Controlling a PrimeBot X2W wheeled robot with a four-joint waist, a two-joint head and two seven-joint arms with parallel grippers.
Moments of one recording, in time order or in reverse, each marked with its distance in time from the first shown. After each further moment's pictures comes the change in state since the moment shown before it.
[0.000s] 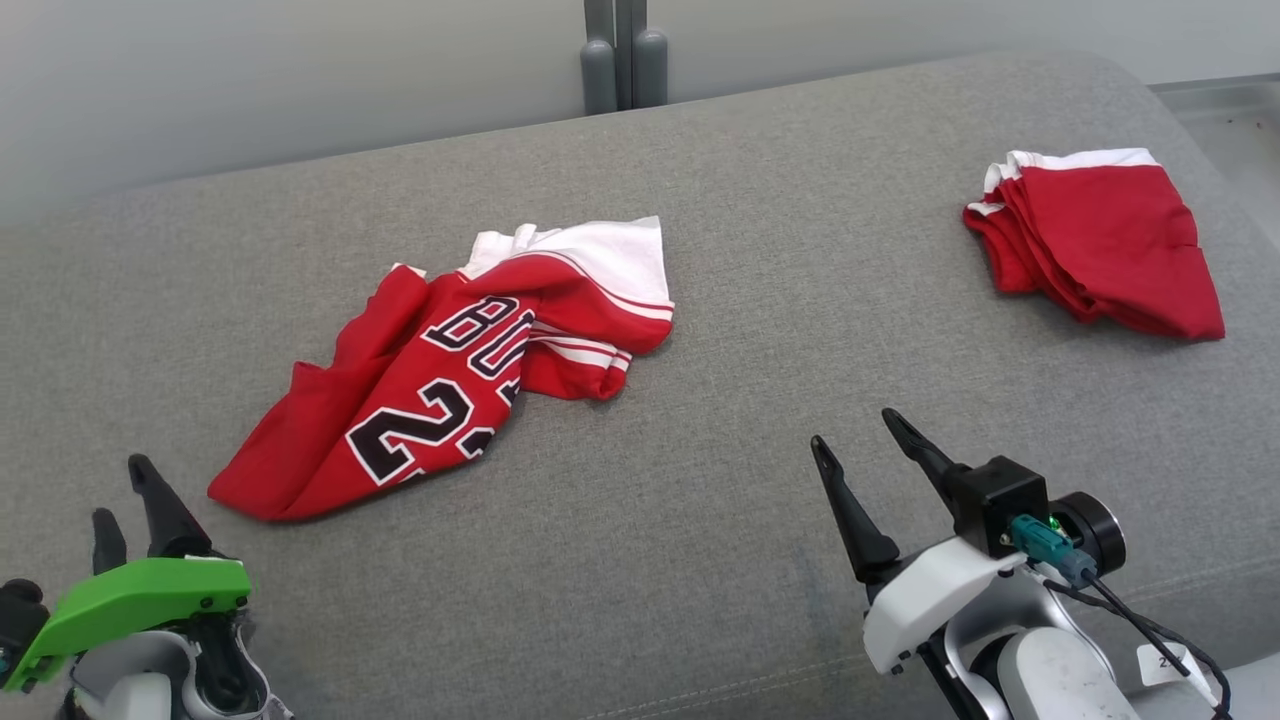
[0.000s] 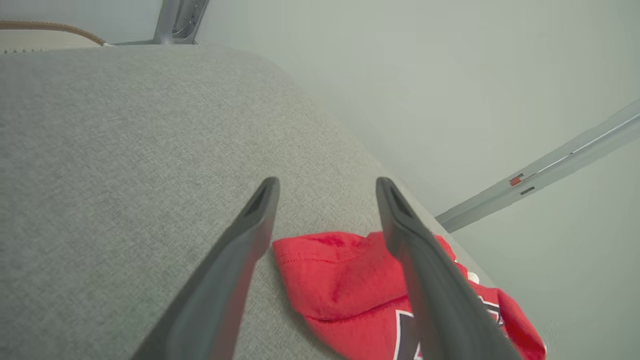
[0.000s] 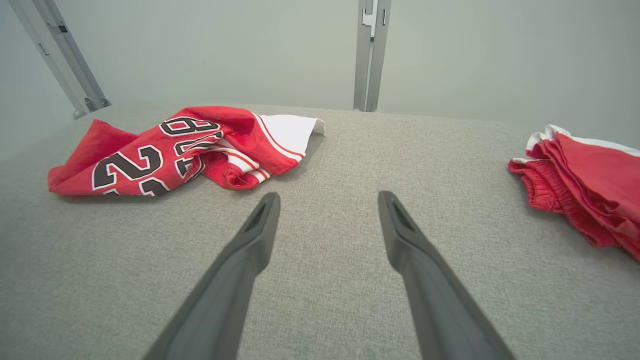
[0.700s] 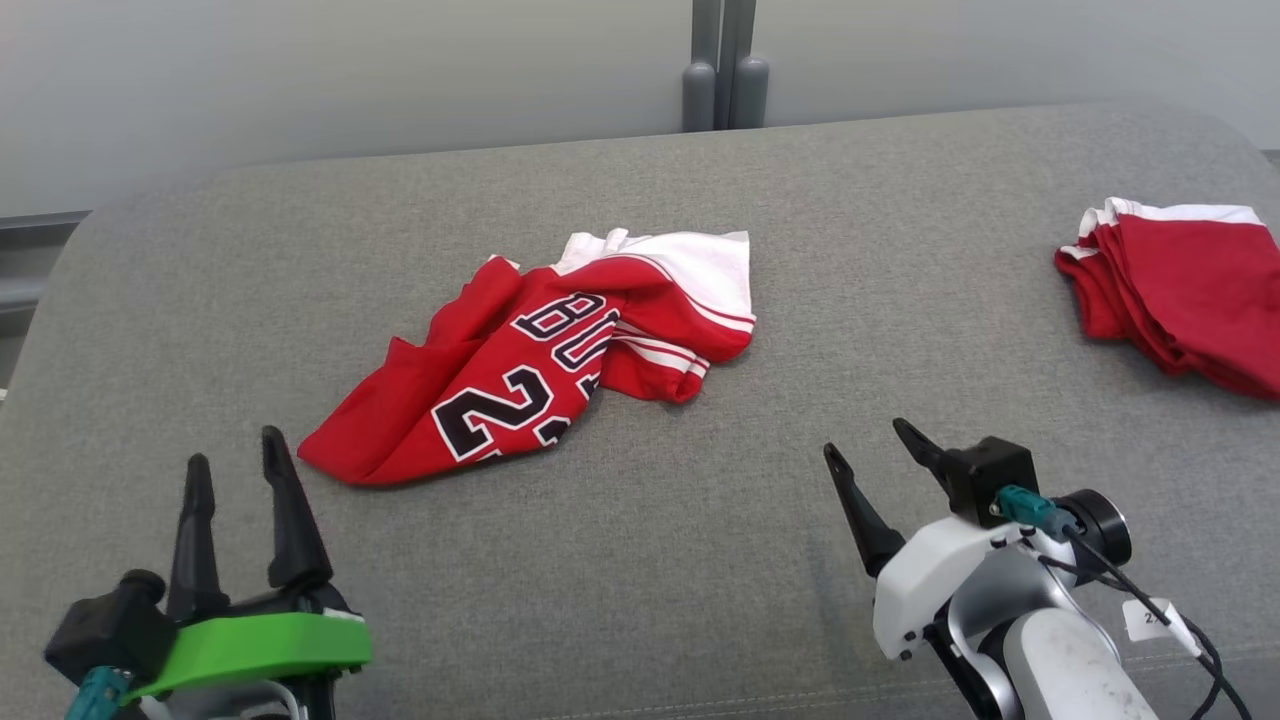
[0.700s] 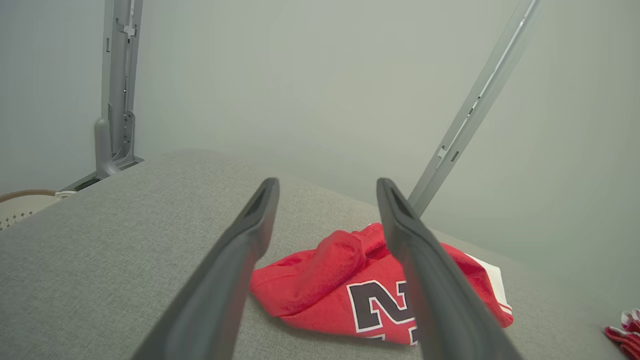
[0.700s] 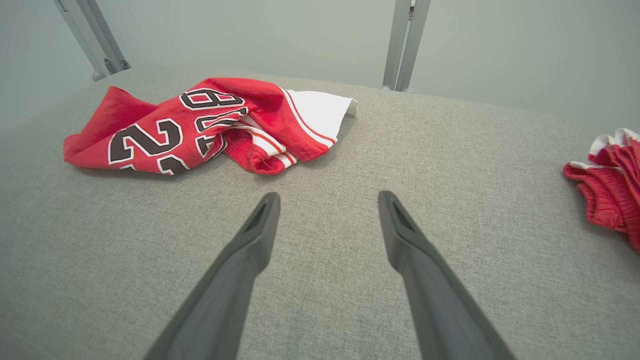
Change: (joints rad) left arm 0.211 -0.015 -0.158 -0.411 0.380 -0.094 -0.002; right arm -0.023 0.000 -0.035 0.046 -0.014 0.000 0.108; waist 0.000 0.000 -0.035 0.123
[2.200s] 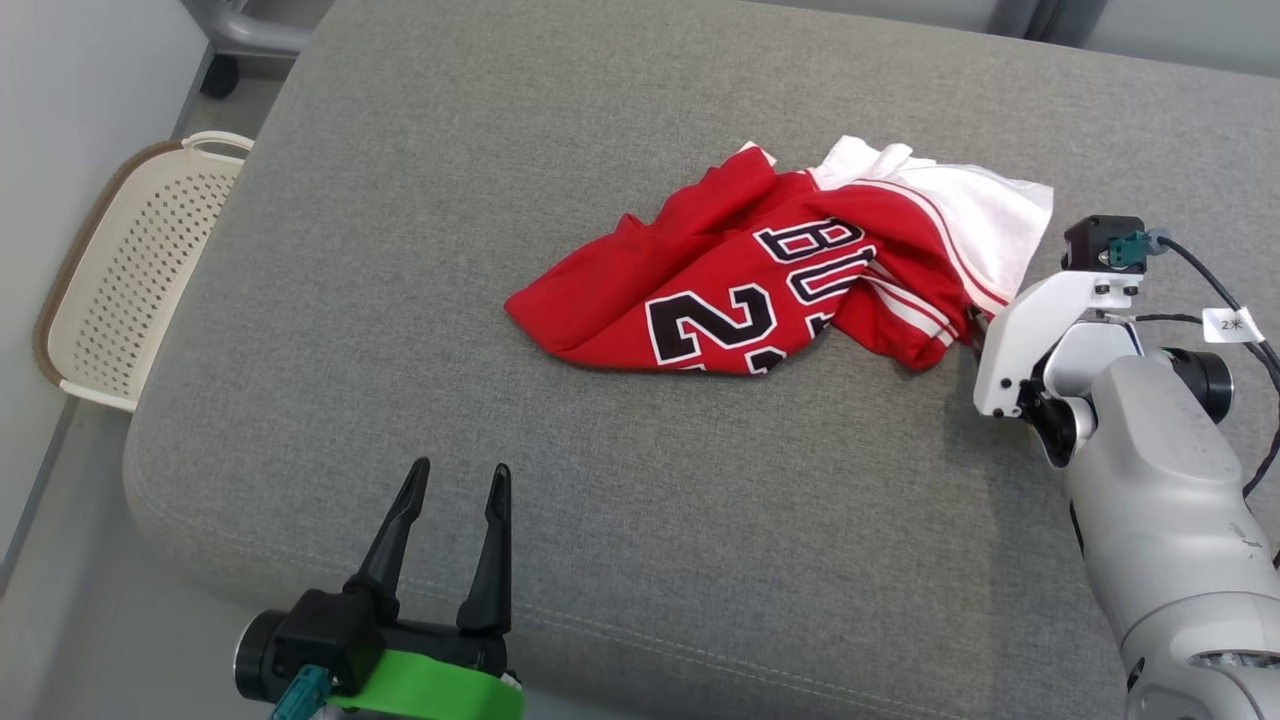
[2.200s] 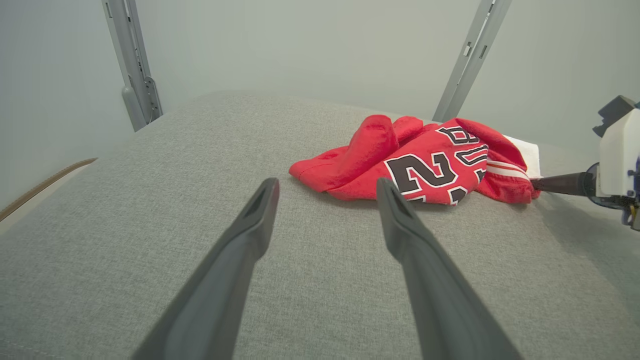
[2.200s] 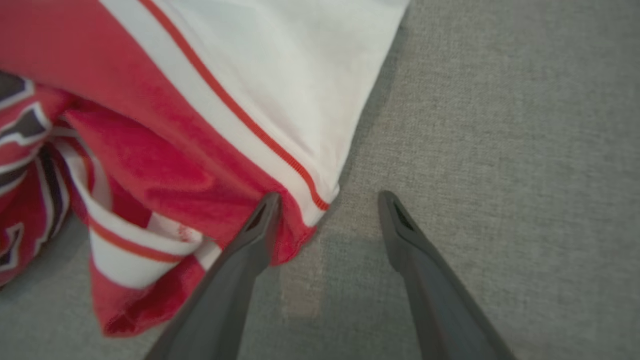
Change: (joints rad) left arm 0.034 0.000 -0.258 0.007 0.236 -0.104 0.000; right arm -0.691 -0.031 -0.399 0.924 -0.089 0.000 0.127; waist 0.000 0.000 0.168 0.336
